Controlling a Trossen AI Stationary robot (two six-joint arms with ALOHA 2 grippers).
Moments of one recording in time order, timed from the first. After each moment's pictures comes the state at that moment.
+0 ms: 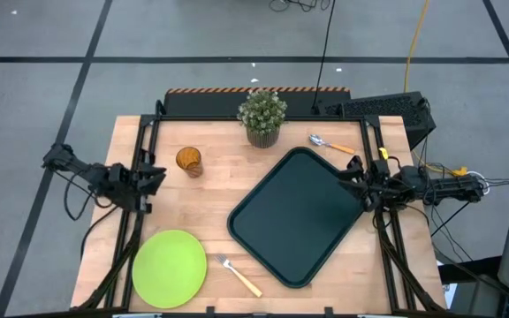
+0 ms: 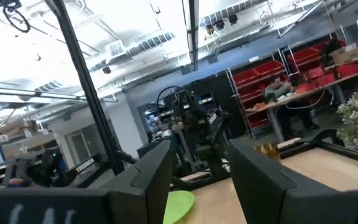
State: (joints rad) left arm -0.47 0.23 0.09 0.83 -0.47 0.33; right arm 0.09 0.02 0.01 0.37 0.11 0.34
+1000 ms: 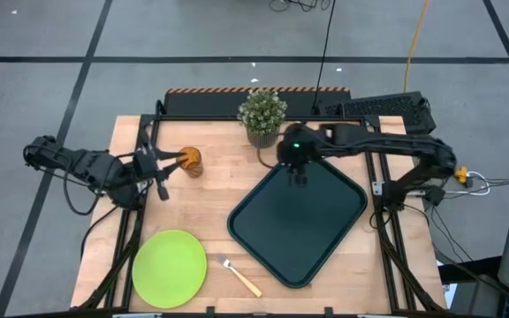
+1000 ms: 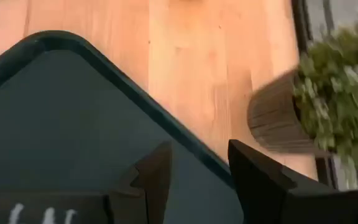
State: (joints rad) left arm -0.38 0.68 0.85 -0.34 -0.76 0.25; right arm -0.16 1.54 1.45 -0.89 0.07 -0.22
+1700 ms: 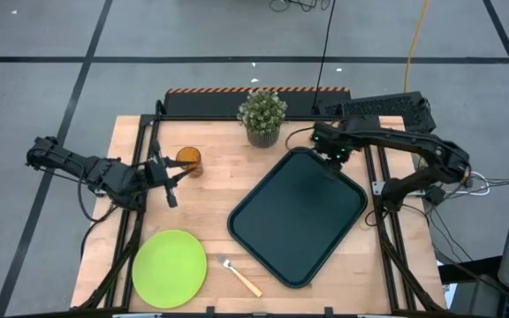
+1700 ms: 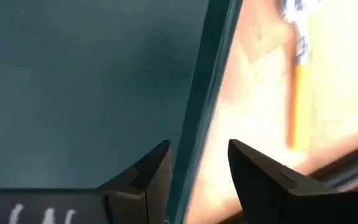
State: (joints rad) left arm -0.38 0.68 0.73 -0.21 -0.74 0.26; right arm -0.51 1.38 0.97 -1.13 0.08 0.04
